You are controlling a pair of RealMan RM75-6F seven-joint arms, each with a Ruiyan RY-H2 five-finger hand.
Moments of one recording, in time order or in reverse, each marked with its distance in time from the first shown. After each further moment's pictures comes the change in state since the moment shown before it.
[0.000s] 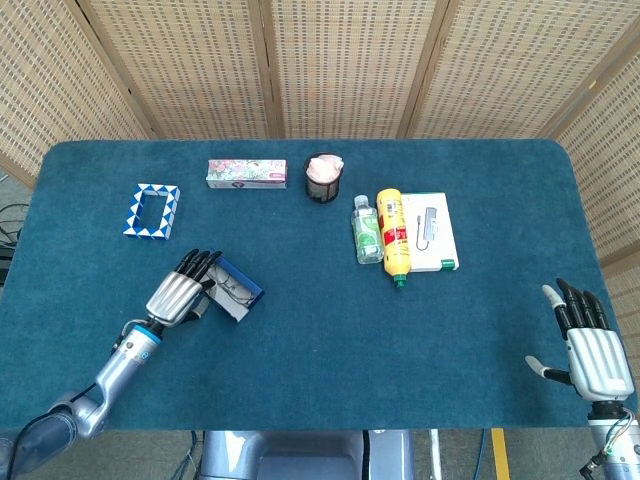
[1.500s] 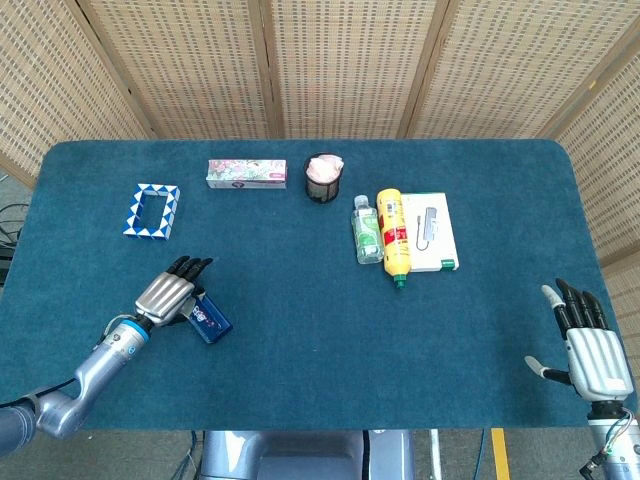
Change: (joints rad) left arm -0.063 0.323 -0.036 -0.518 -0.181 -0.295 0.246; right arm 0.001 0.002 -0.001 -0.003 0.002 -0.005 0.005
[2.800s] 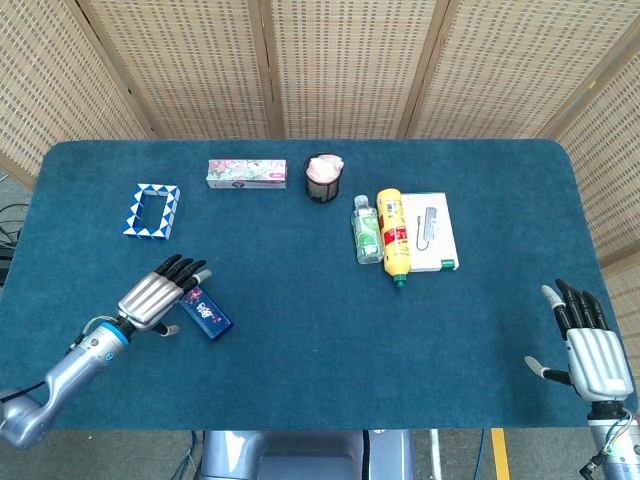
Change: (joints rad) left arm -0.002 0.156 0.043 -0.126 0.119 0.040 0.037; right arm 0.000 0.002 -0.001 -0.004 0.002 -0.003 -0.002
